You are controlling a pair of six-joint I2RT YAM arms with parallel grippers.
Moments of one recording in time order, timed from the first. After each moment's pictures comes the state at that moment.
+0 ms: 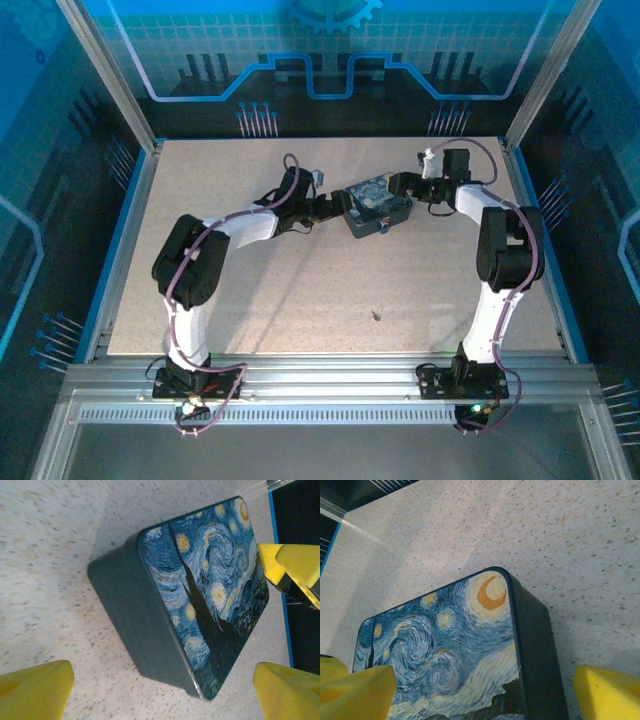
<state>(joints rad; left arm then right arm) -0.47 1.99 1.30 0.02 0.35 -0.79 -0.01 2.00 1.35 -0.17 -0.64 0.19</state>
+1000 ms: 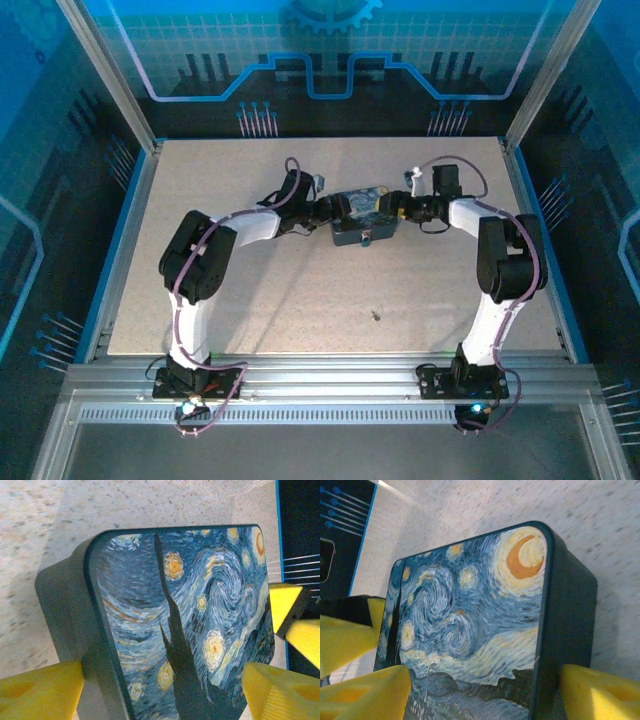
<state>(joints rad) -0.45 2.01 1.27 0.05 0.41 -0.80 0.06 1.89 1.14 -0.14 -0.76 0.26</state>
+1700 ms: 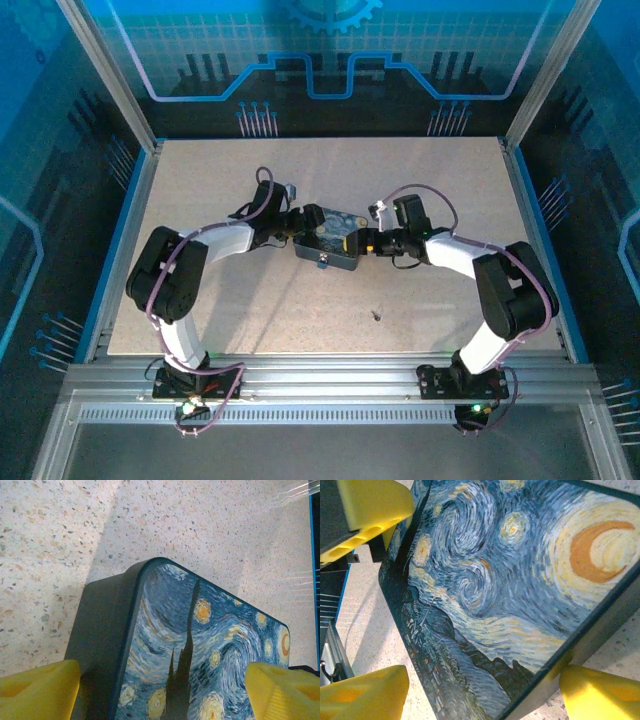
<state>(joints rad) -0.37 1.80 1.02 0.03 0.34 -0.74 0.35 1.65 0.84 -0.03 -0.61 0.38</state>
